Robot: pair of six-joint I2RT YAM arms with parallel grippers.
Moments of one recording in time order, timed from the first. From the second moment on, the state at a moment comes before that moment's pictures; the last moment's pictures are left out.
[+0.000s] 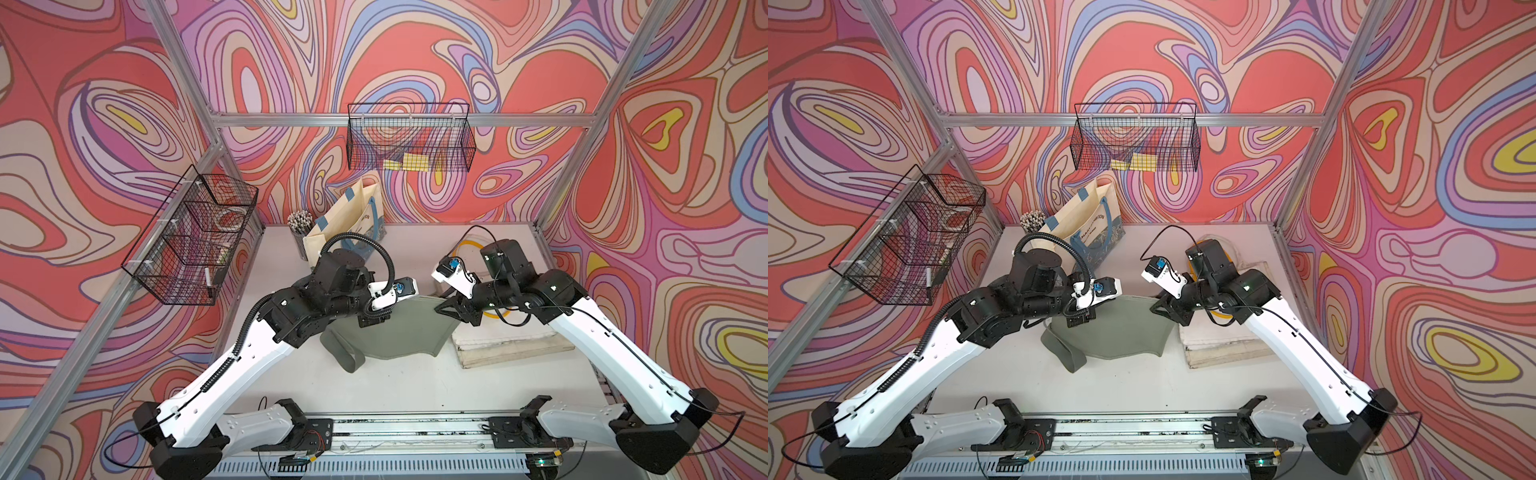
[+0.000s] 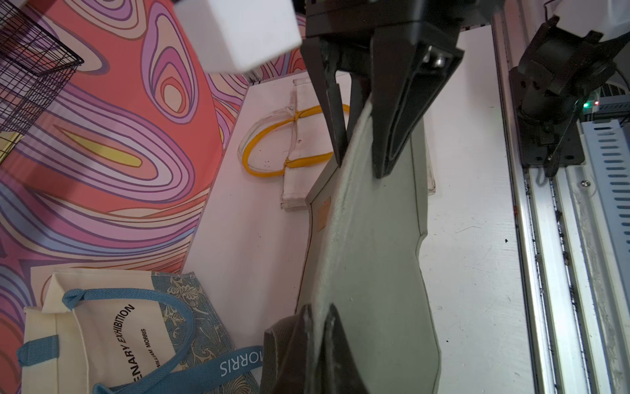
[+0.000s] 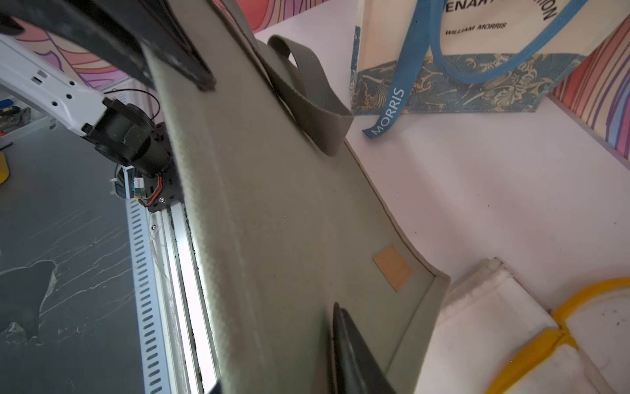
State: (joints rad) left arm -0.76 1.13 1.36 -0.80 0.23 0.63; right arm 0.58 1.23 1.39 -0.99 -0.49 -0.36
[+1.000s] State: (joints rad) left arm -0.83 1.35 1.47 -0.76 0.25 0.55; right arm 0.57 1.31 1.54 -1.16 -0.44 -0.36
